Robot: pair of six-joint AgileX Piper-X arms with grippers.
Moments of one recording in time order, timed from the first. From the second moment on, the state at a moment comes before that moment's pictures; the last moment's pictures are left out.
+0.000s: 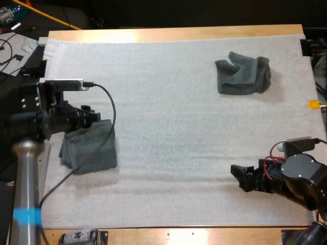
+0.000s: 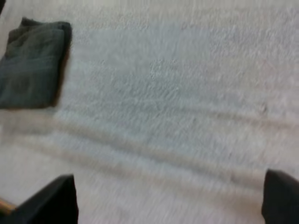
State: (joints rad) left arm 0.13 1.20 -1.13 1.06 0.20 -1.69; right arm 0.78 0.66 -0.83 1.03 0.00 -1.23
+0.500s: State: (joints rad) left arm 0.12 0.97 -1.13 1.18 0.24 -1.70; right arm 0.71 0.80 -0.83 0.90 0.14 -1.44
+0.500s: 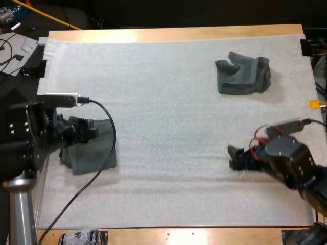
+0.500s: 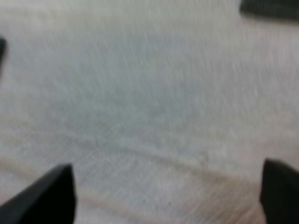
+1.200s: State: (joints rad) left arm 0.07 0.85 -1.12 1.23 0.24 -1.69; right arm 0.10 0.85 -0.83 0.95 -0.06 -1.64
